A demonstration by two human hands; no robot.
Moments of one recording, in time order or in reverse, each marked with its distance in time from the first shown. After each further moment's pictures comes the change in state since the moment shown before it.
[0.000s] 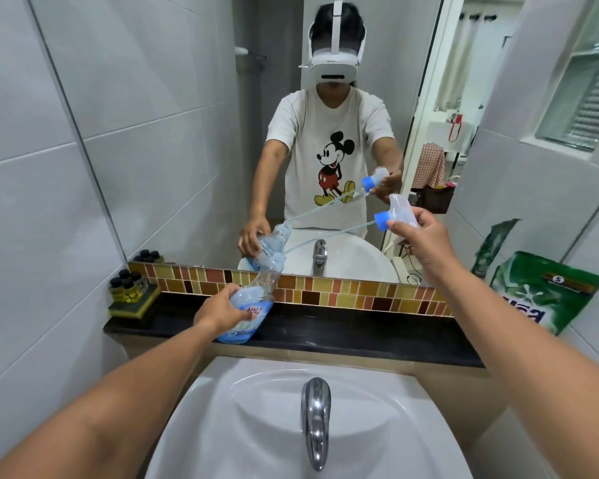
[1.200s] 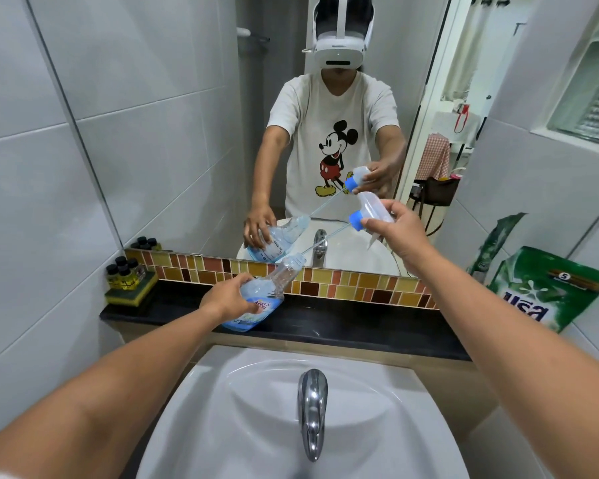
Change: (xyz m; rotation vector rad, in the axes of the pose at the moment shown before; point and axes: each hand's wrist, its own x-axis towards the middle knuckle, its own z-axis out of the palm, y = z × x) left_hand 0.004 0.016 0.003 0.171 -0.066 0.108; right_hand 0.011 0.011 0.031 -0.162 -0.142 -0.008
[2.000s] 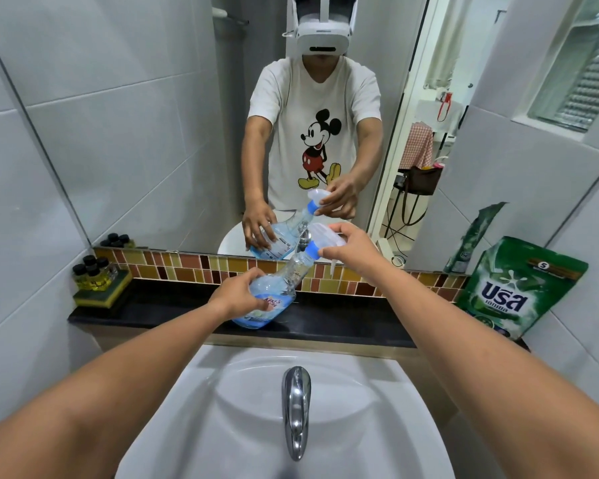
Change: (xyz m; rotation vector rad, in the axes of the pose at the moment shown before) left_hand 0.012 0.044 0.026 -0.152 -0.130 0.115; right_hand 0.002 0.046 0.031 -0.196 -0.232 0.127
